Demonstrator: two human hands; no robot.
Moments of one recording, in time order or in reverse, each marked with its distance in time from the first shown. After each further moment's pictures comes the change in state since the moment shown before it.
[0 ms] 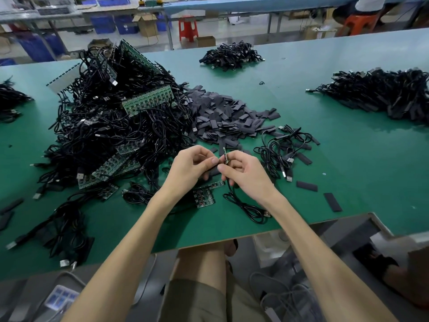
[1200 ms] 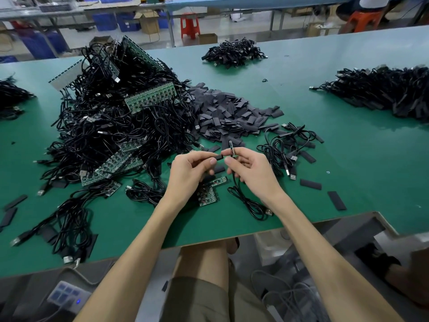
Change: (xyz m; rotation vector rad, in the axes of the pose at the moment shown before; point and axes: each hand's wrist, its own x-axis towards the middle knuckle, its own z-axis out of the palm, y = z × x) left_hand -0.017 -0.004 0.008 -0.125 0.148 0.029; right_hand 0.001 0.003 -0.001 -0.061 0.107 -0.040
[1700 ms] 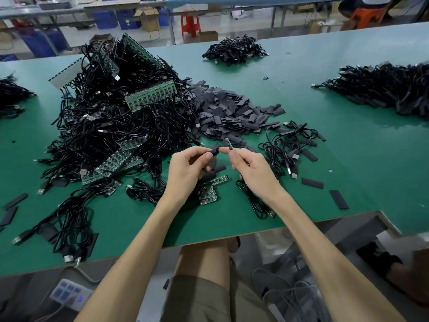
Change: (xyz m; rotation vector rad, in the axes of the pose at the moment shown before) left_hand 0.002 -0.003 0.000 -0.077 0.051 0.002; right_hand -0.003 -0.006 0.000 -0.153 -0.034 -0.009
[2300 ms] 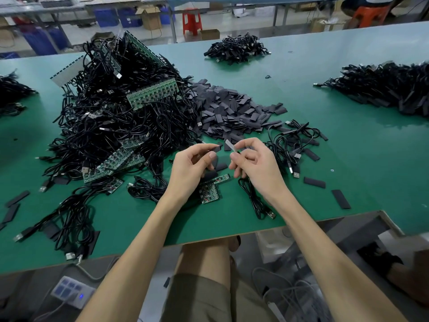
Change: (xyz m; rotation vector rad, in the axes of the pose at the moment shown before) left_hand 0.000 0.002 0.000 -0.011 -0.049 0.014; right_hand 0.000 -0.001 -0.001 0.265 0.069 0.004
